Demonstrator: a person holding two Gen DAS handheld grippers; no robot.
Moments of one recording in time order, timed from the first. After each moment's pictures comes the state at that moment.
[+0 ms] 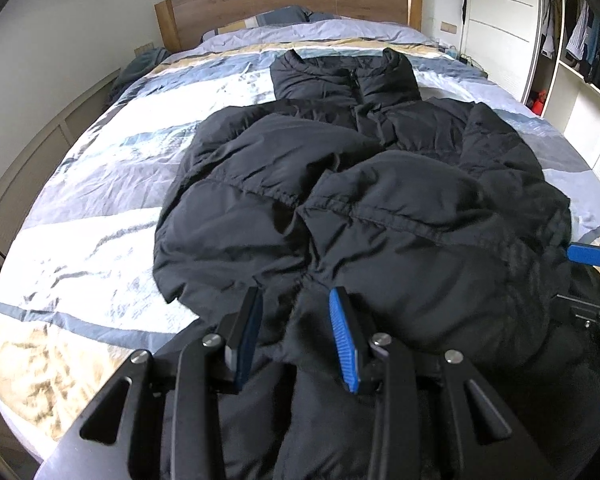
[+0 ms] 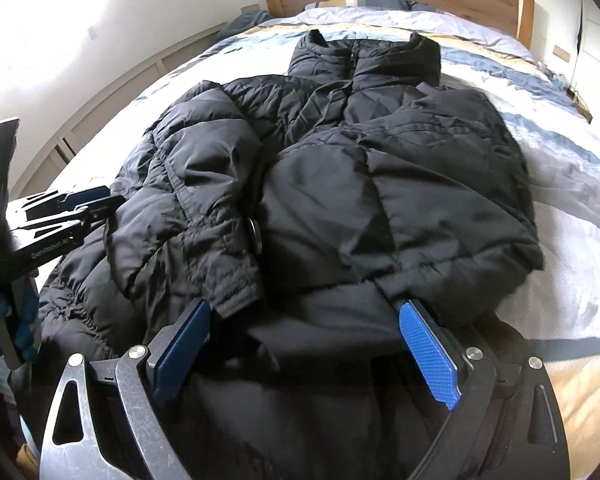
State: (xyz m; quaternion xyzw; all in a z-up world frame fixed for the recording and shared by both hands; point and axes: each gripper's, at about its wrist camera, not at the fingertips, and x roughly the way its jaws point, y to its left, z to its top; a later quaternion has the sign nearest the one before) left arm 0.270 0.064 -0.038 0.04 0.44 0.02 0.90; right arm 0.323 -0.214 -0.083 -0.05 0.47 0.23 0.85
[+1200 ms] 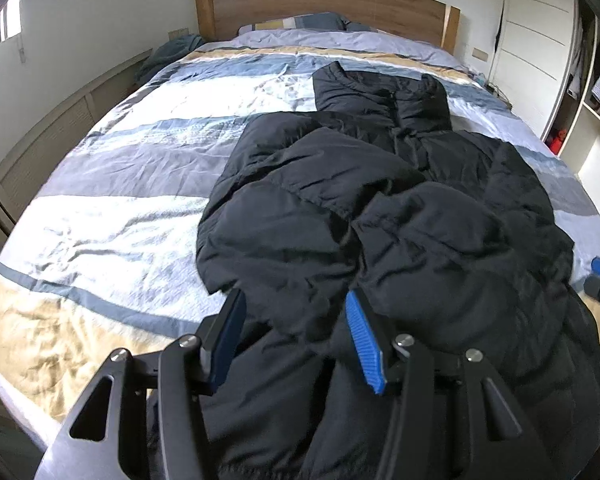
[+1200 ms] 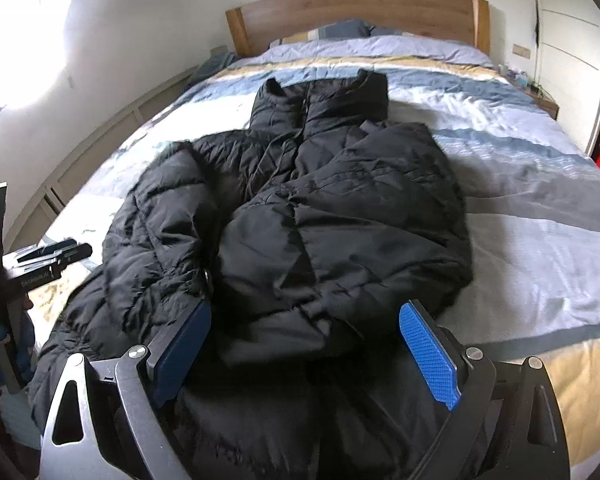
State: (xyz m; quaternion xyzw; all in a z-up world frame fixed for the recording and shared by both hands) left arm 0.268 0.106 -0.022 -0.02 0.44 0.05 0.90; right arm 0.331 -0.251 -0.053 0.00 0.43 0.19 0.89
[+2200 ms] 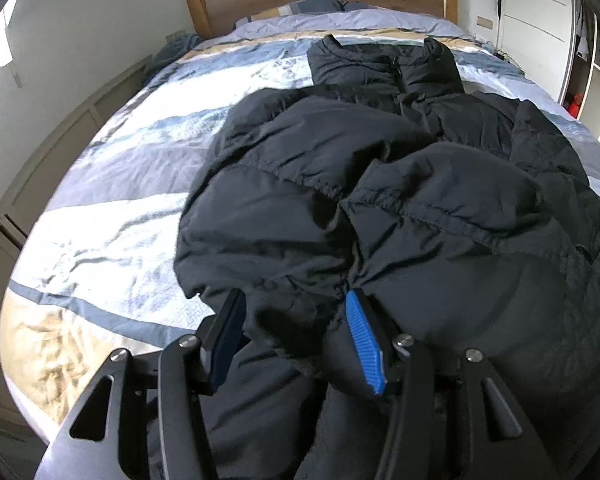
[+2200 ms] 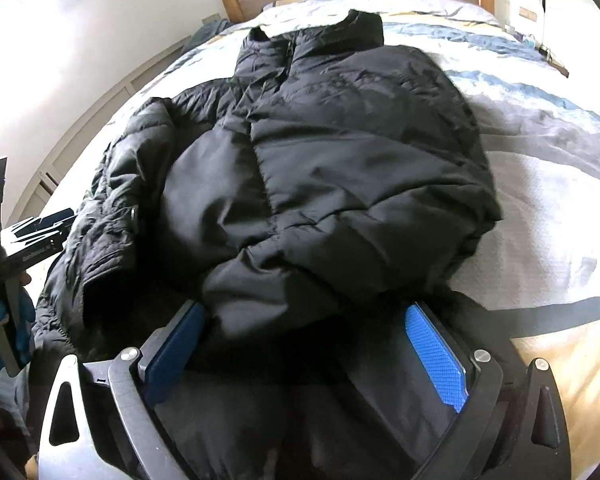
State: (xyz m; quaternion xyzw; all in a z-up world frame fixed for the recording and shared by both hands) left arm 0.291 0.073 -0.055 0.05 0.45 0.09 0.89; right arm 0.332 -0.279 -0.106 0.01 0.48 0.19 0.86
